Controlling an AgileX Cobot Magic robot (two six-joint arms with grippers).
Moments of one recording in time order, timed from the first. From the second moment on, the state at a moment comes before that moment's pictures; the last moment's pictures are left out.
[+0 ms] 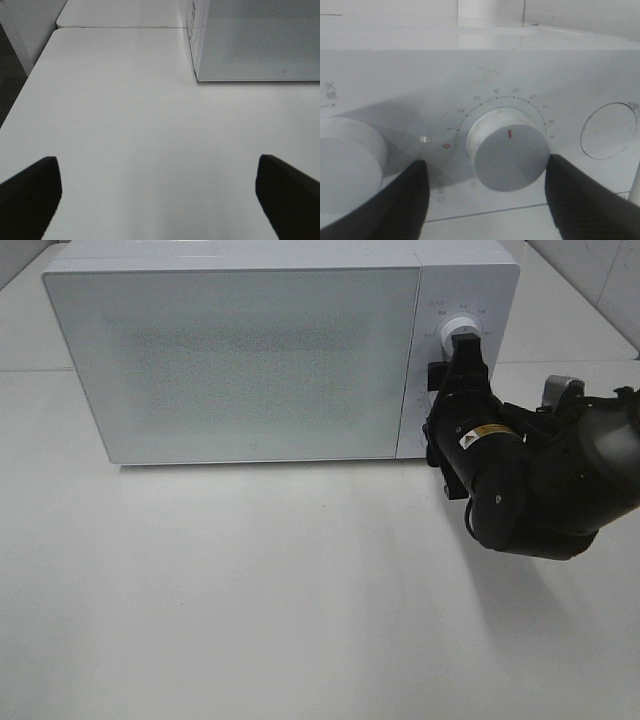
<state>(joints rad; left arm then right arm) 0.02 0.00 -0.50 -0.04 1.04 0.06 0.55 2.01 -0.71 0.55 -1.13 1.27</state>
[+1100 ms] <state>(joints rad) 0.02 0.00 -0.50 -0.04 1.04 0.06 0.54 1.45 -0.47 0.44 -0.57 0.33</state>
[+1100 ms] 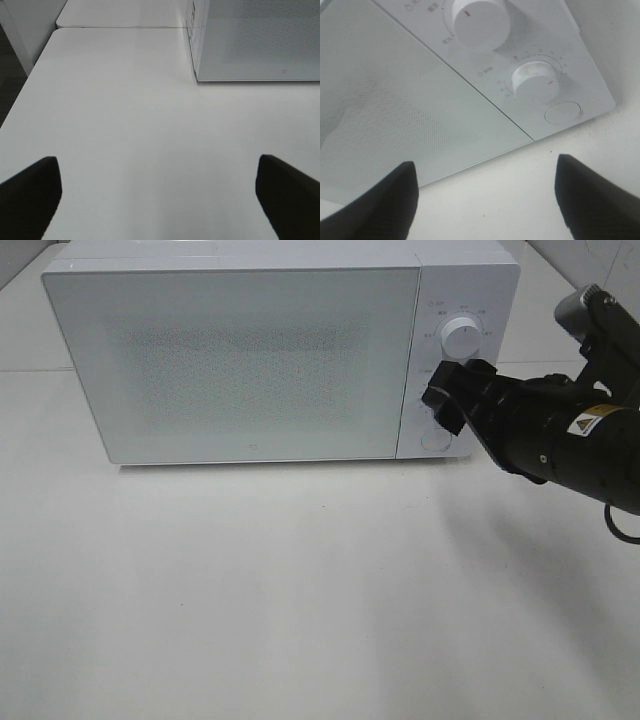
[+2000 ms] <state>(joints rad) 0.02 0.00 -0.50 -0.04 1.04 0.06 0.54 1.01 -0.67 -0.01 0.44 0.12</state>
